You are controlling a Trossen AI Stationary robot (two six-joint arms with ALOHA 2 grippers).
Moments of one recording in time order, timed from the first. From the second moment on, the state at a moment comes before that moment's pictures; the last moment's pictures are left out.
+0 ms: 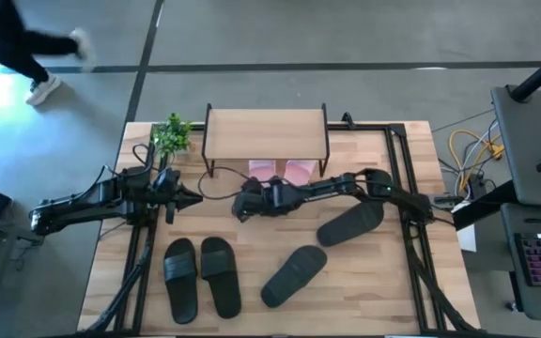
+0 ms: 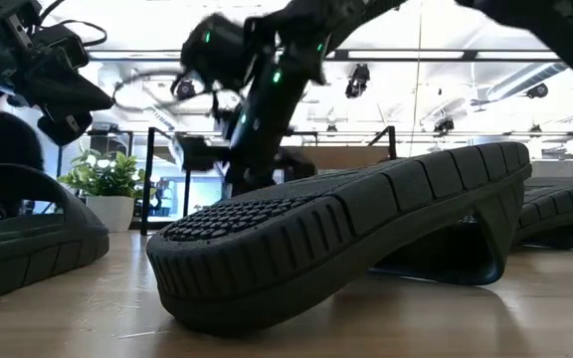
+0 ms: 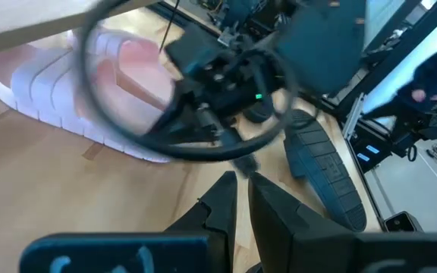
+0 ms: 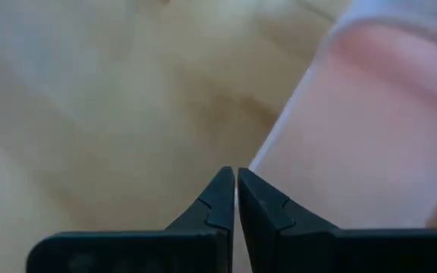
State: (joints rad) left arm 0.22 0.18 0.26 -0.42 0.18 -0.44; right arm 0.04 2.34 1.85 -0.56 0.51 0.76
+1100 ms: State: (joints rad) left arm 0.22 0.19 0.26 -0.42 0.18 -0.44; right arm -0.02 2.53 2.04 -0.97 0.83 1.16
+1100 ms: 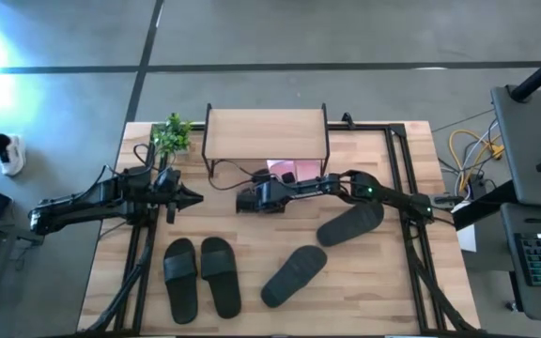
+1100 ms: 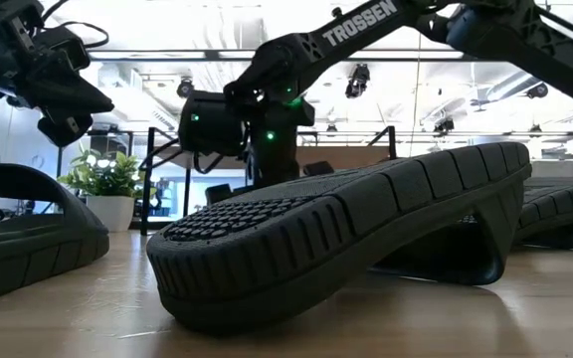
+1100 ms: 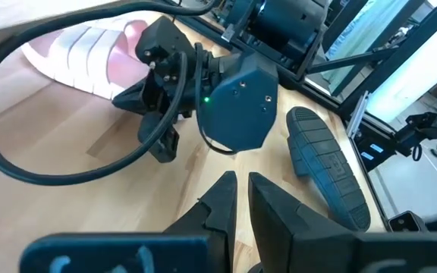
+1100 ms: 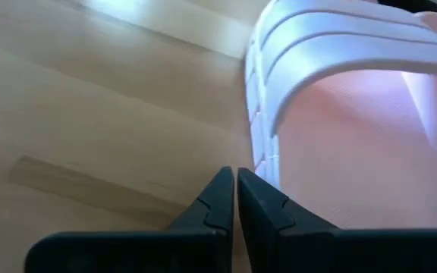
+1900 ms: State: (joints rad) left arm 0.22 0.22 0.26 -0.42 0.18 -0.44; right arm 0.08 2.31 2.04 -1.02 0.08 0.76
